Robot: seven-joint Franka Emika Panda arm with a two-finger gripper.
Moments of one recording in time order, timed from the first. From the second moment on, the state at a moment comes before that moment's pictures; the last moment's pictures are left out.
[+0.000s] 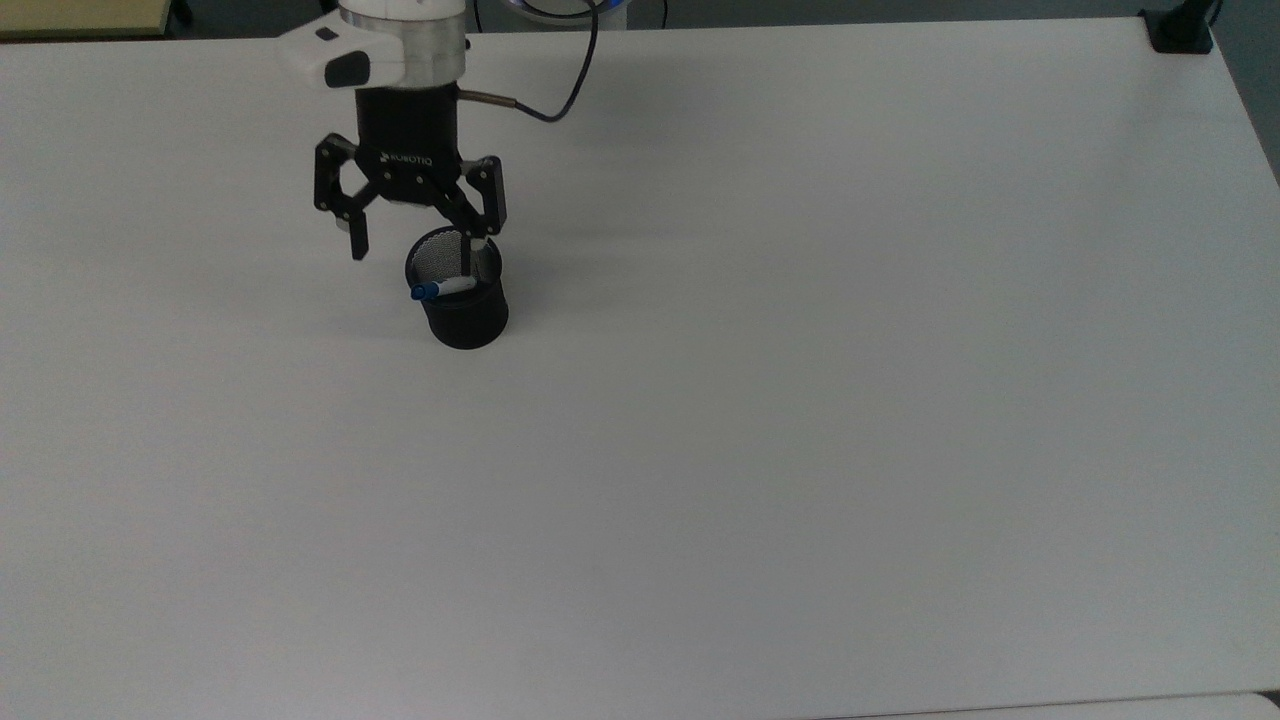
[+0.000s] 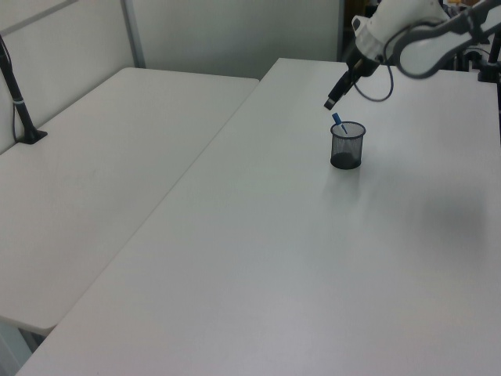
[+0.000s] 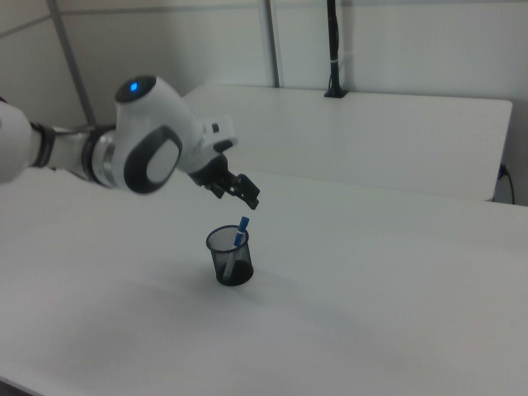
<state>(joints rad) -0.05 0.04 -0.06 -2.13 -0.07 2.67 0.05</state>
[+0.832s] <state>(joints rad) -0.09 -0.04 -0.06 -1.65 -0.02 1.66 -0.05</state>
